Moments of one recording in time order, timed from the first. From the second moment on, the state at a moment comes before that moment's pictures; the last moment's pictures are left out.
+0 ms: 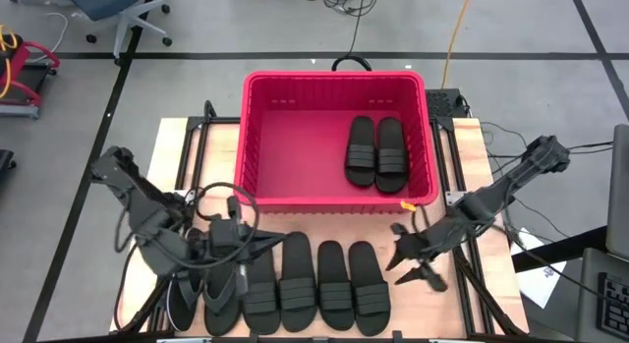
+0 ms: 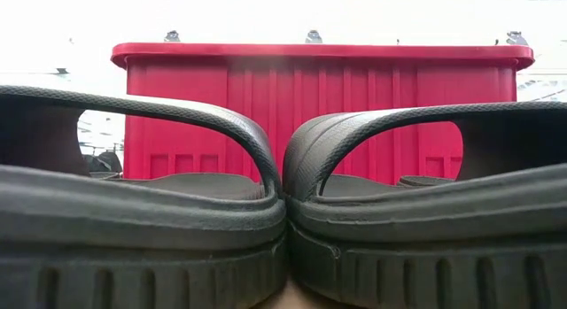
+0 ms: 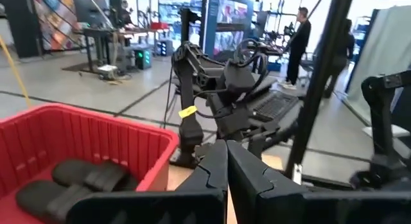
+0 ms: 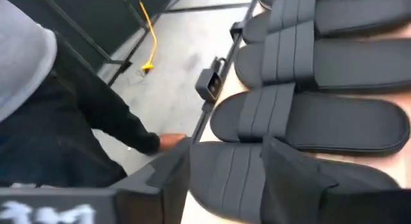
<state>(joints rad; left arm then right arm) -0.76 1.41 1.53 -0.19 -0.92 -0.20 0.60 1.11 0.88 -0.35 -0.08 0.43</state>
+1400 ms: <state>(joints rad) -0.83 1.35 1.53 -0.31 -0.89 -0.37 0.57 1.38 0.60 0.04 -0.20 0.53</state>
